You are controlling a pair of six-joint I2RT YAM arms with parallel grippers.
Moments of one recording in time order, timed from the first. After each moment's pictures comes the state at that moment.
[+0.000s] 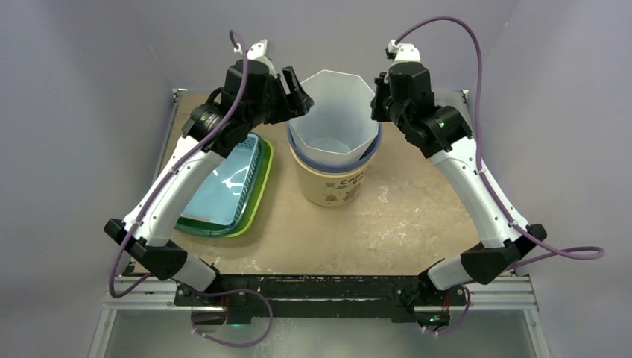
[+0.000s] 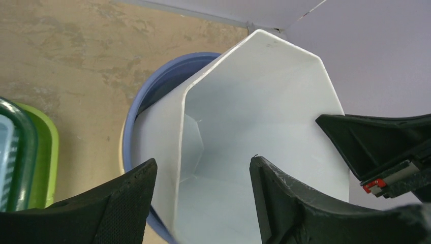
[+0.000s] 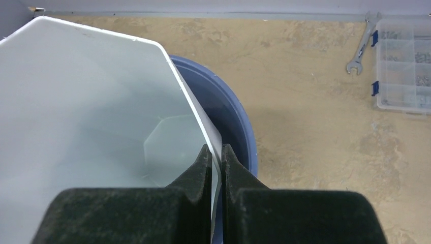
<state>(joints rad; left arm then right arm) -0.61 1.53 1.90 -0.78 -0.12 -0.68 0.54 1.47 1.82 -0.80 0.32 0.32</state>
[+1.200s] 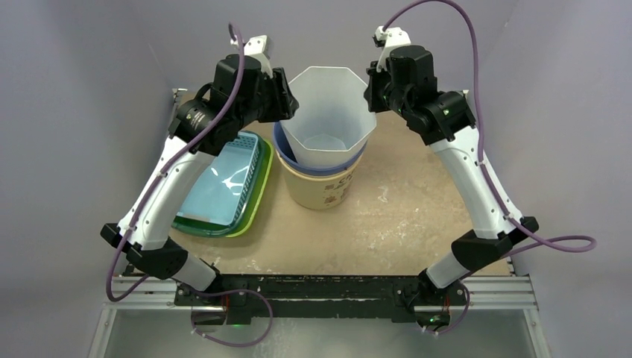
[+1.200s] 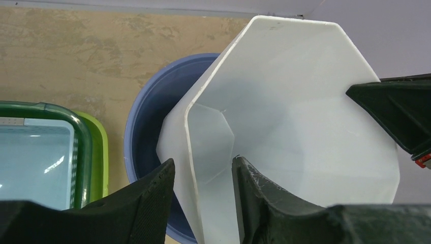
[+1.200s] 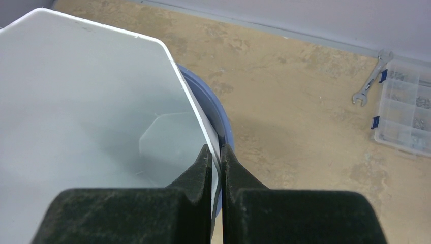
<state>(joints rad) -0.62 1.51 2.00 -0.93 -0.16 -0.51 0.54 1.56 2.05 -0.92 0.19 0.18</state>
